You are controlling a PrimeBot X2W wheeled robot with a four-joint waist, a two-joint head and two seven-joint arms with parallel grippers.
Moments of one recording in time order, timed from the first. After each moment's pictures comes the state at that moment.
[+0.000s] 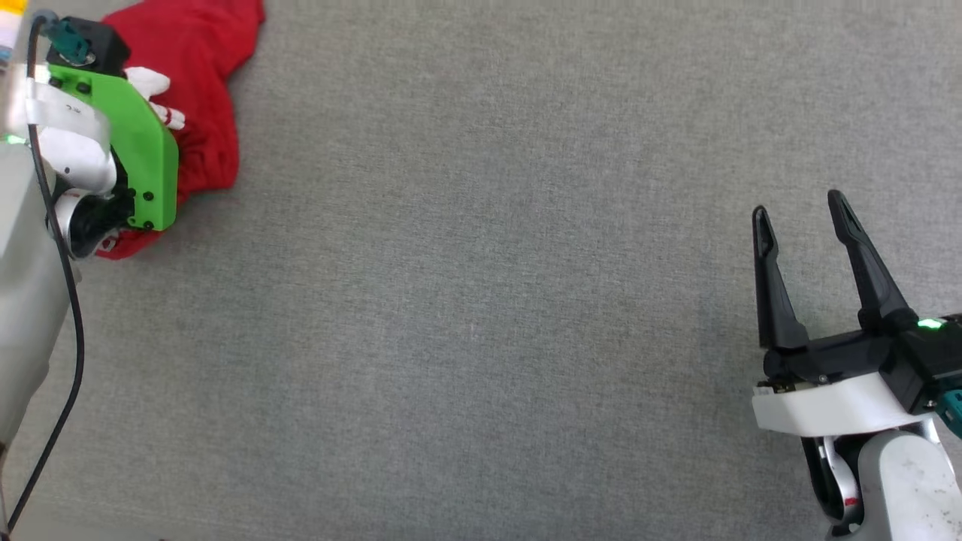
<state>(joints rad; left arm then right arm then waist) -1.06 0.61 -0.72 0.76 -0.81 -0.13 0.57 -0.14 -0.07 0.05 -0.17 0.04 0.13 -0.25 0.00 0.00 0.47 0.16</state>
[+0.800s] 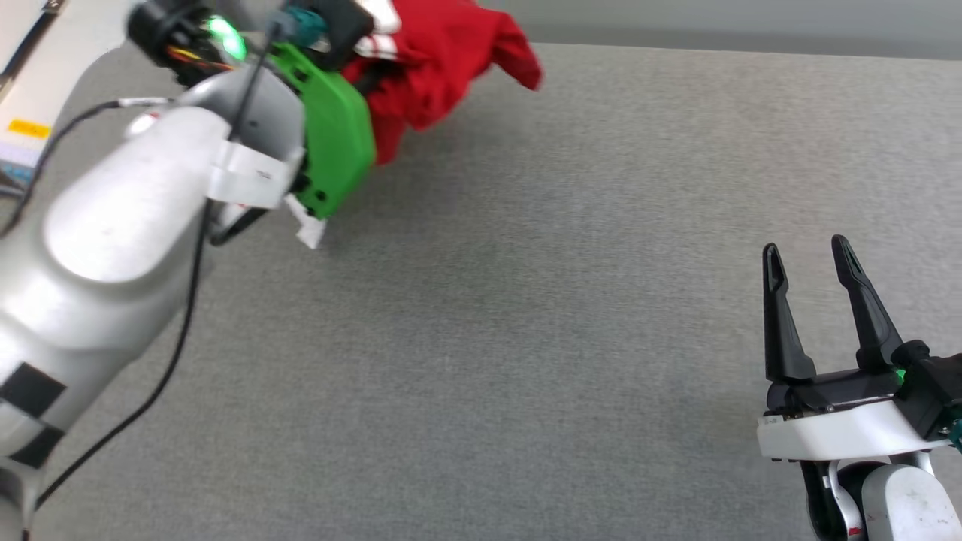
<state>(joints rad) -1.21 0.59 -1.08 0.36 -0.71 -0.13 0.24 -0.06 -0.05 0.02 -0.15 0.14 0.13 -0.26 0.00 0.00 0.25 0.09</state>
